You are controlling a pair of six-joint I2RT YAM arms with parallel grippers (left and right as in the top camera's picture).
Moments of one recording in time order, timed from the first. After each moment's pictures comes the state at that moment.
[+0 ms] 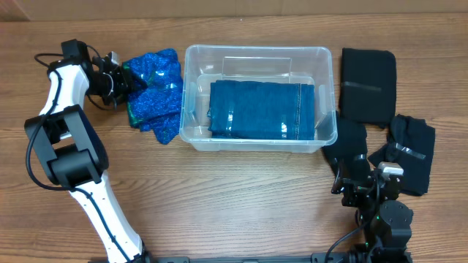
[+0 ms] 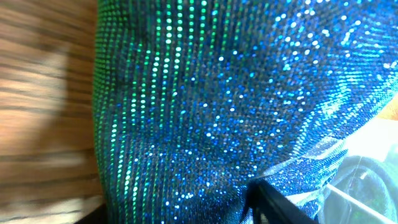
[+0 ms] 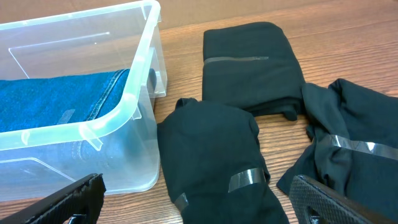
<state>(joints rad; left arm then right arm) 0.30 2.36 1.86 -0.88 0.61 -0.12 0.00 0.01 0.16 -0.51 0.05 0.15</state>
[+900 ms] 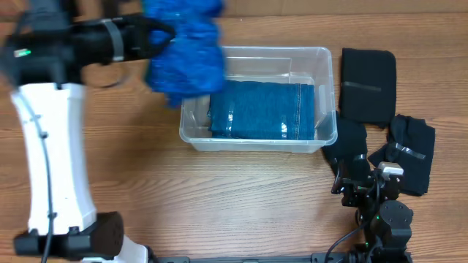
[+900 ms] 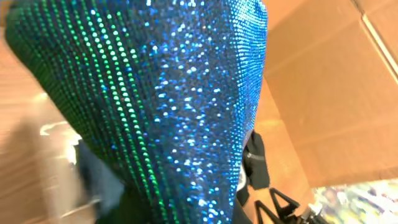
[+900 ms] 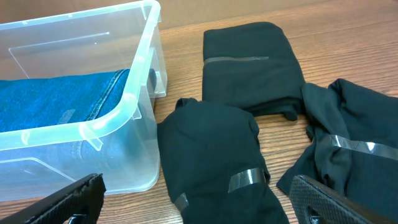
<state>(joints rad) -0.01 1.74 2.15 -1.18 0.78 -0.23 0.00 0.01 0.16 -0.51 0.05 0.15</state>
